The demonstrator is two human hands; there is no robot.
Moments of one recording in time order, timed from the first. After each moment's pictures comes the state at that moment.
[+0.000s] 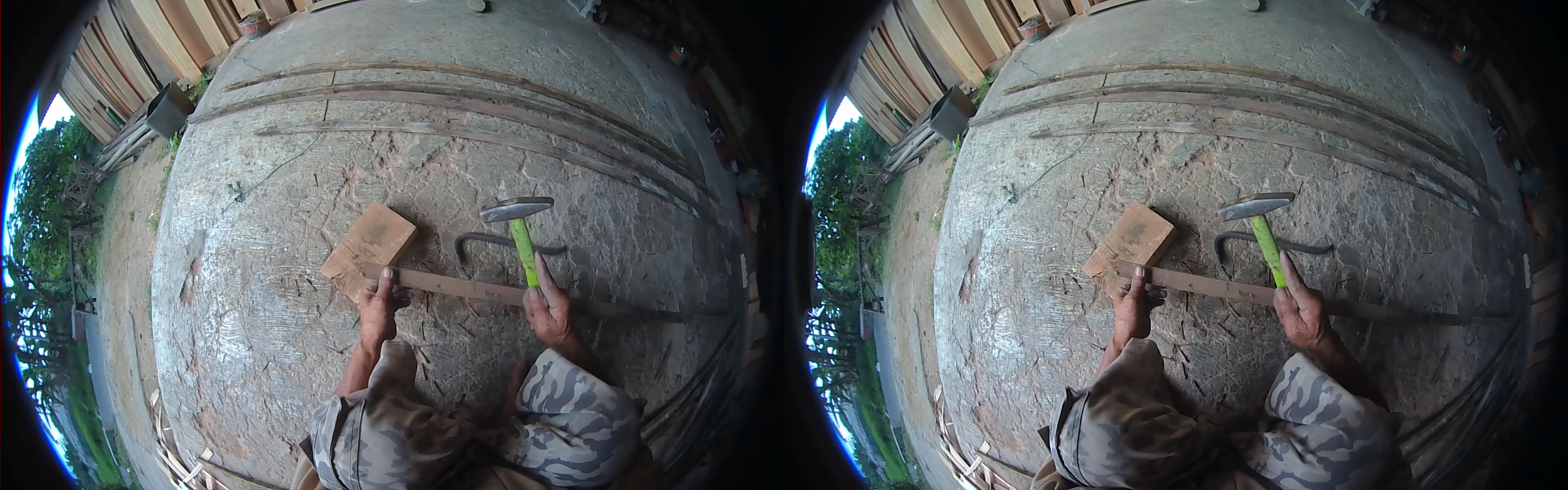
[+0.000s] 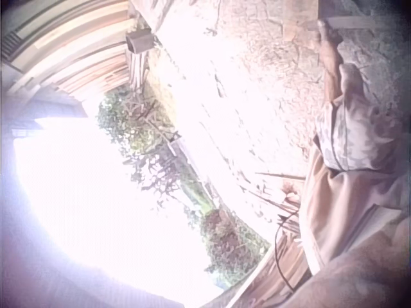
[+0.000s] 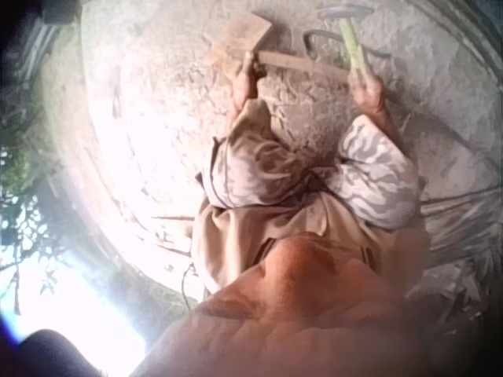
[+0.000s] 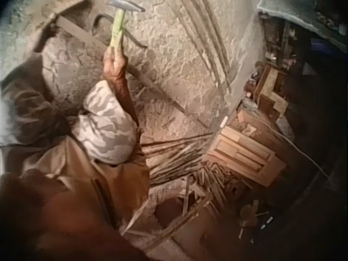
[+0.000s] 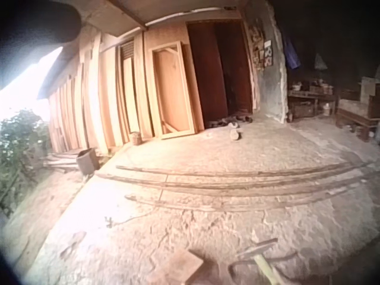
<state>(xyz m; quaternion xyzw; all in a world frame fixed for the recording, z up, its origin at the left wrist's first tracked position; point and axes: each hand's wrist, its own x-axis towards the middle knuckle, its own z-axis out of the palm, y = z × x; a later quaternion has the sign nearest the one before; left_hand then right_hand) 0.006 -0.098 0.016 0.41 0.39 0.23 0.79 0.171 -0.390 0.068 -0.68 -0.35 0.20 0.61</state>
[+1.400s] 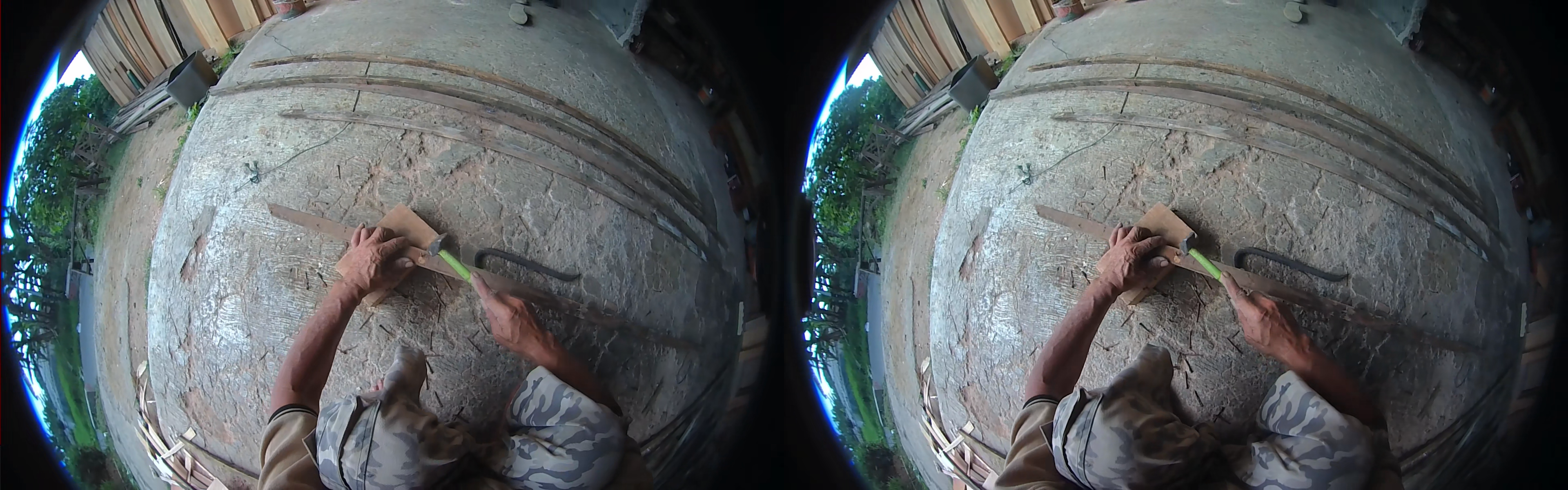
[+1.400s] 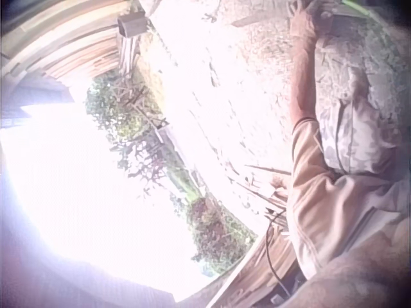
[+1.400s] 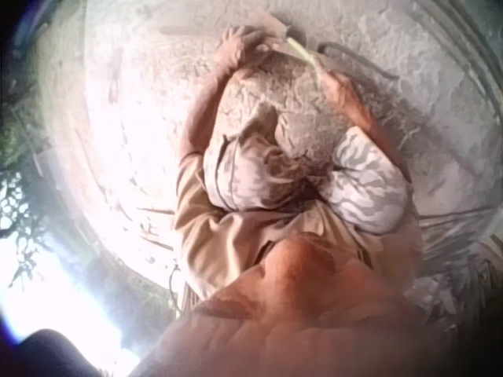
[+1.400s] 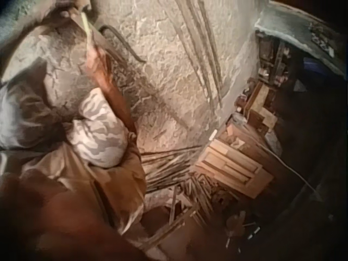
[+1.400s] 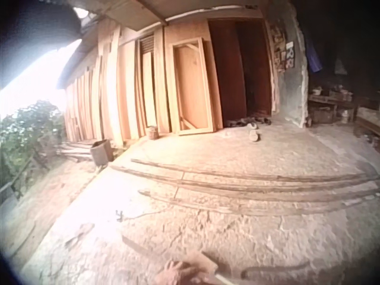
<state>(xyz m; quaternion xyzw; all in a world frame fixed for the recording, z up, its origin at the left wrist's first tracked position) 0.031 0.032 0.014 0.96 0.08 0.08 0.24 0.172 -0.295 0.061 -0.74 -0.57 0.15 0.32</state>
